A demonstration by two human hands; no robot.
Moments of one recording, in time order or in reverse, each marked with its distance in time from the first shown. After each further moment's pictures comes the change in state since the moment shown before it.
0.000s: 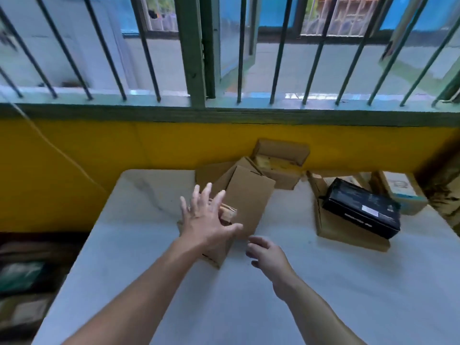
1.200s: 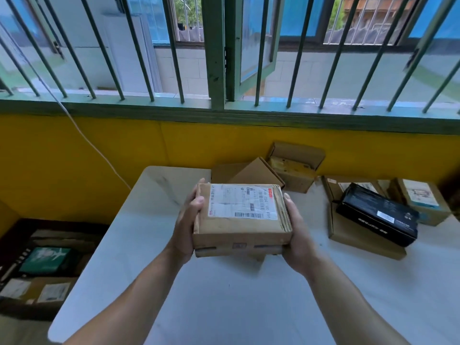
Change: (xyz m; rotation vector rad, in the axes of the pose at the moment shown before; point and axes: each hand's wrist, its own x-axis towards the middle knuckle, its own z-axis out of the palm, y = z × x) left_hand -0.065 -0.031 -0.013 -1.656 -0.041 0.063; right_hand -0.023 -0.054 -0.028 0.433 -0.398 -0.189
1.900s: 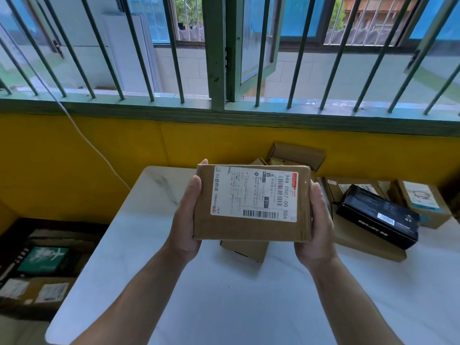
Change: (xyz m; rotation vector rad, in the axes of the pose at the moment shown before) left_hand -0.004 0.036 0.031 -0.102 -0.109 0.165; right_hand -0.016 -0.030 0.011 0.040 -0.026 -0.556
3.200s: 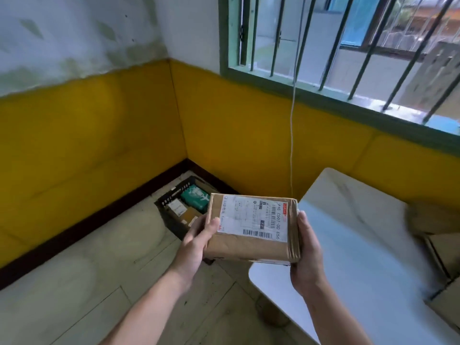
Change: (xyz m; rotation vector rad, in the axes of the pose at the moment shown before) left_hand -0.325 0.131 -0.308 0.247 0.872 -0.137; right_hand -0.092 0.234 0.371 -0.076 -0.334 0.540
